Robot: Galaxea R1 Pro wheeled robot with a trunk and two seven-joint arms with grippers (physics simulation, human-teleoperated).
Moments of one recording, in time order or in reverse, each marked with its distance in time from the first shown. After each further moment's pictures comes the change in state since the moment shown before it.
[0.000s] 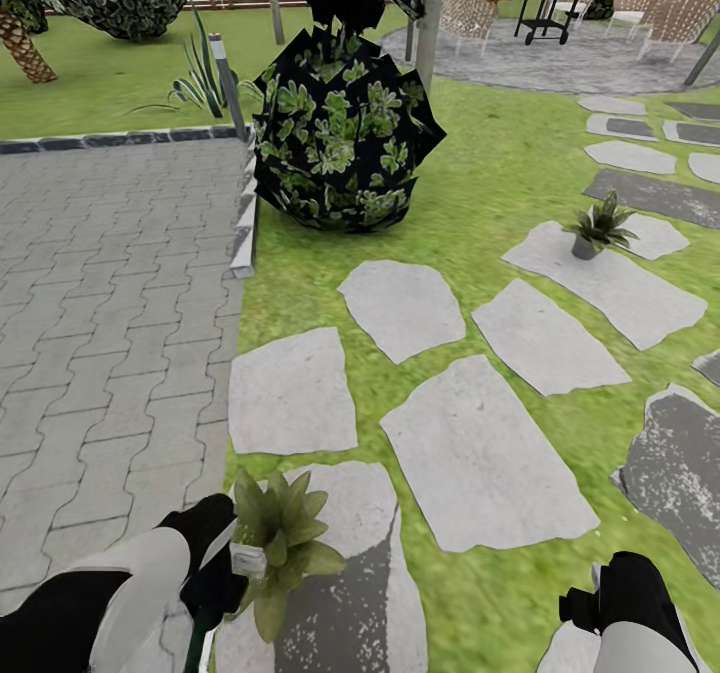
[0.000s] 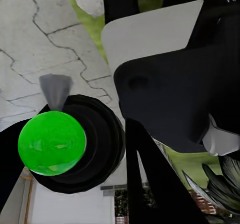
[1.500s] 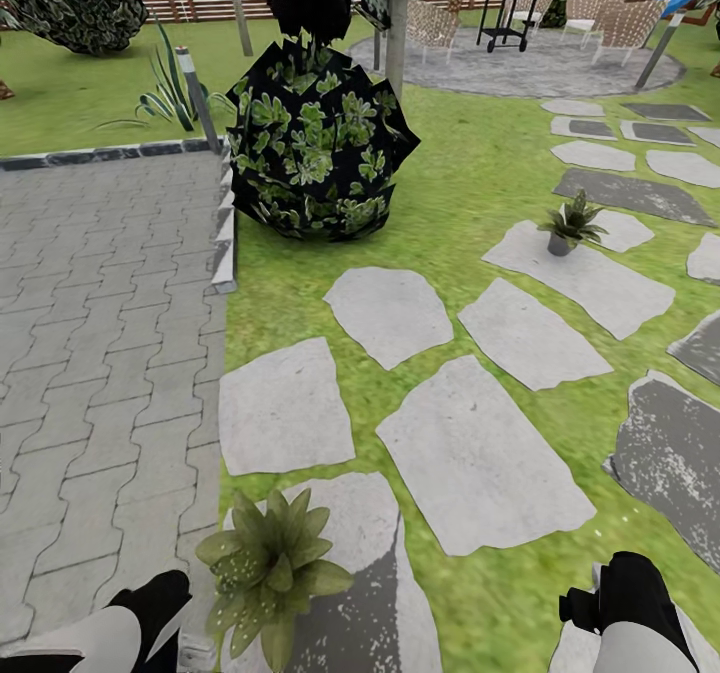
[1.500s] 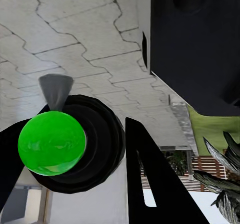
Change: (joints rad) left arm 0.195 0.097 -0.003 -0.007 -0.003 -0.005 -0.003; right arm 0.000 0.000 0.000 0.000 -0.001 0.000 0.000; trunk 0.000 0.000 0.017
